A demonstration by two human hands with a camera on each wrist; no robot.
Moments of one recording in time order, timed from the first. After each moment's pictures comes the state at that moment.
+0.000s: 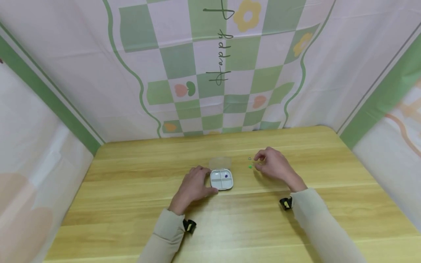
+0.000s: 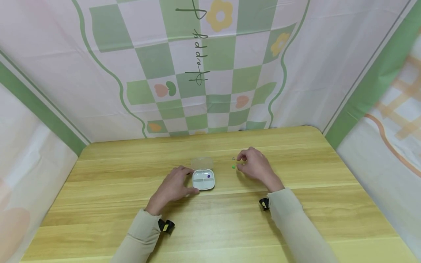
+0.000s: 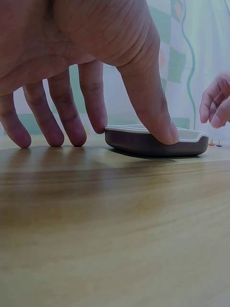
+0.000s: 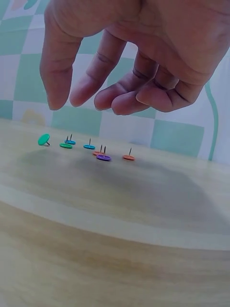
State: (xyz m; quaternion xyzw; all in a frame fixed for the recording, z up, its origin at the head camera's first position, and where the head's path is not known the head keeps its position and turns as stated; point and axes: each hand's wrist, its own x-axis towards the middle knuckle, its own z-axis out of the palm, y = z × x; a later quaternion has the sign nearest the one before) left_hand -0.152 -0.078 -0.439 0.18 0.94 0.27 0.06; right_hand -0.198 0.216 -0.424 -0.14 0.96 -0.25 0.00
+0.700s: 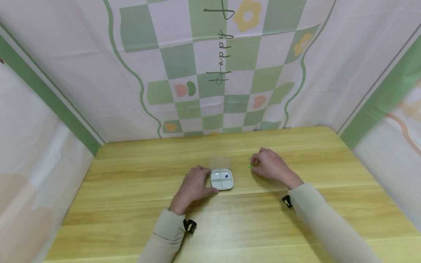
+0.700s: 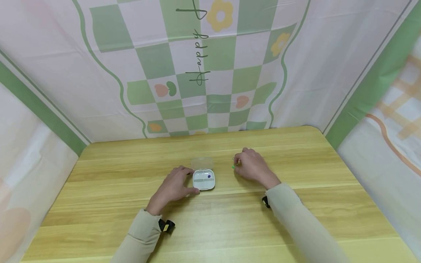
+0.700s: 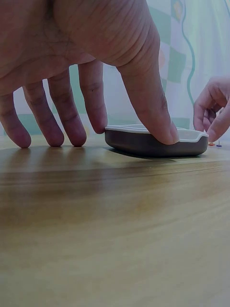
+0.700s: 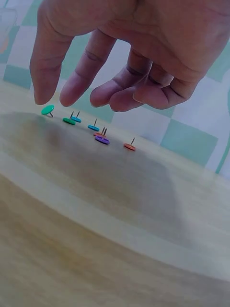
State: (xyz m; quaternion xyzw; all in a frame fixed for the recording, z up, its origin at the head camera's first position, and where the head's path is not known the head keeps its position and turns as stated) left_hand -0.152 -0.078 -0.439 0.18 0.94 0.27 0.07; right_hand -0.204 0.209 -0.427 -0.21 0.96 -0.16 0.02
